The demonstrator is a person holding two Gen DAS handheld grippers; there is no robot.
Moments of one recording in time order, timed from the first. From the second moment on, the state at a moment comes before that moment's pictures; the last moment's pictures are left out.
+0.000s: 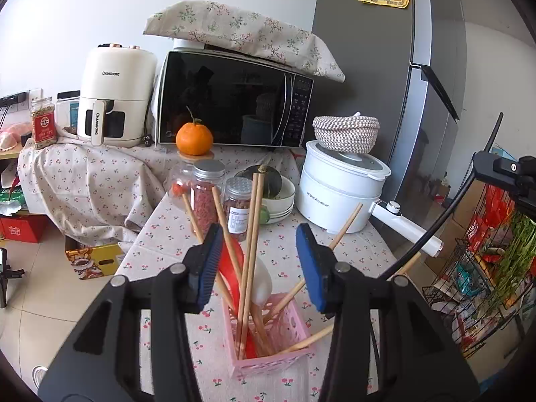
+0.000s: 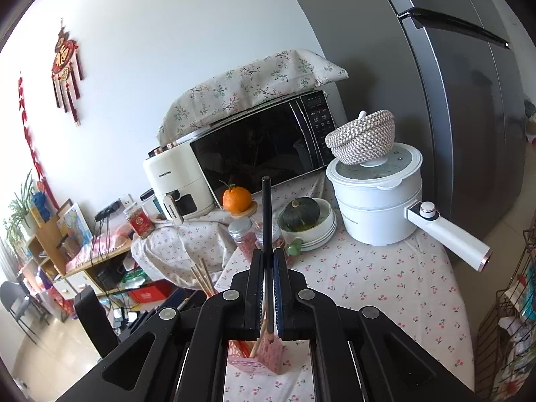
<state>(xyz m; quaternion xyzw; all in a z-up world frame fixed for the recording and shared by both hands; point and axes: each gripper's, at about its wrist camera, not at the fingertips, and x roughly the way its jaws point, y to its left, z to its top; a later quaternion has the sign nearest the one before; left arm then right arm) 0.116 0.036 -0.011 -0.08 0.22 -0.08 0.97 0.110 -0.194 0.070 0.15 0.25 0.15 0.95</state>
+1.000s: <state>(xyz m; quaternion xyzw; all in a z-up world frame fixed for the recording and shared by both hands) 0.087 0.029 -0.044 -0.03 0.38 -0.09 0.92 0.134 -0.176 0.048 0.18 0.27 0.22 0.92</state>
